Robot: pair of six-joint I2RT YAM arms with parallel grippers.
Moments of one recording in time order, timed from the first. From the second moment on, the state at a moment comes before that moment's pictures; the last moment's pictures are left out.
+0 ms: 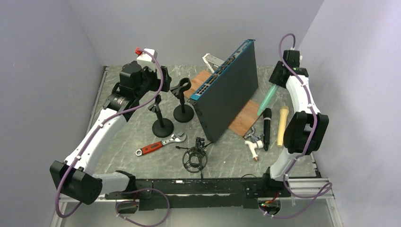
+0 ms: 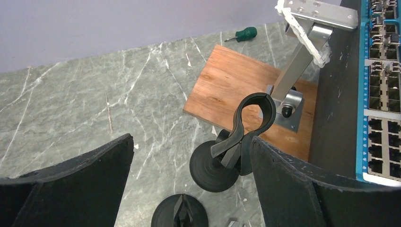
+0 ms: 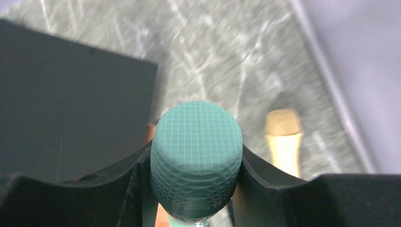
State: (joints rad) left arm -0.37 1.24 1.26 -0.27 -0.01 -0.12; right arm -0.13 1.75 1.56 -0.63 0.12 0.33
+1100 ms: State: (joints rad) left arm -0.37 1.27 1.26 -0.27 0.13 -0.15; right arm -0.12 1.96 1.42 -0.47 0.48 -0.06
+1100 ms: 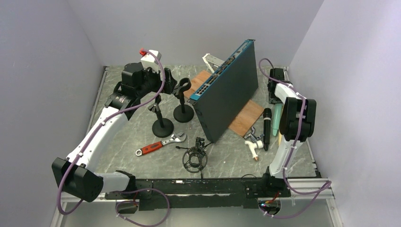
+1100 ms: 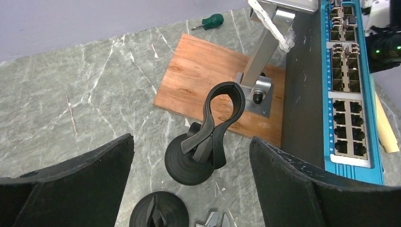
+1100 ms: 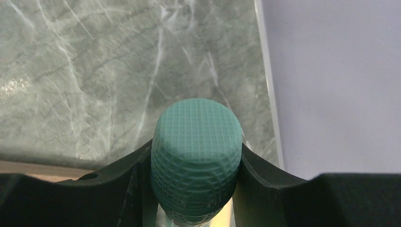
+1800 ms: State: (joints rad) left arm -0.37 1.28 1.26 -0.27 0.15 -0.15; right arm -0.11 2.26 1.72 -0.41 0.41 -0.13
